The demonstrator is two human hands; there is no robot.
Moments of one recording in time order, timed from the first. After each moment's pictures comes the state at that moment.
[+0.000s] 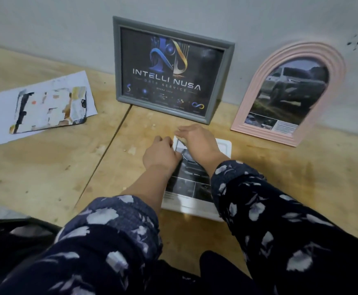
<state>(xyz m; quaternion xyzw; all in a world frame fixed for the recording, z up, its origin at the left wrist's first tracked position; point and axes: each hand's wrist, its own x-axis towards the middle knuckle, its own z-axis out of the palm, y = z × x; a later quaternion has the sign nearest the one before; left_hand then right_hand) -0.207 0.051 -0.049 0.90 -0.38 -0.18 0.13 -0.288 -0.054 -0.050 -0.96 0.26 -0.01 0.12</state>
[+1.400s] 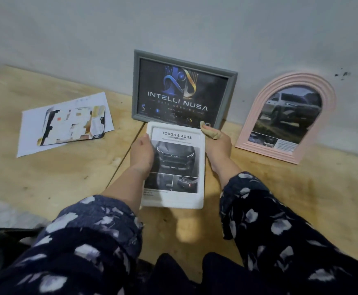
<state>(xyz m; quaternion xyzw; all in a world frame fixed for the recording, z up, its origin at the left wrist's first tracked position) -0.140 0.074 -0.015 0.79 -0.10 -0.27 0.54 -0.272 -0.061 -0.033 -0.61 0.52 -0.30 0.52</state>
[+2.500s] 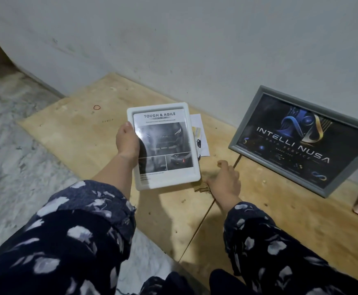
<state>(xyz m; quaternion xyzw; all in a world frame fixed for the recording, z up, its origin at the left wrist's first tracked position) 0.133 0.233 0.027 0.78 0.04 -0.10 0.62 -0.069 0.084 -0.049 -0.84 0.47 -0.04 0.26</state>
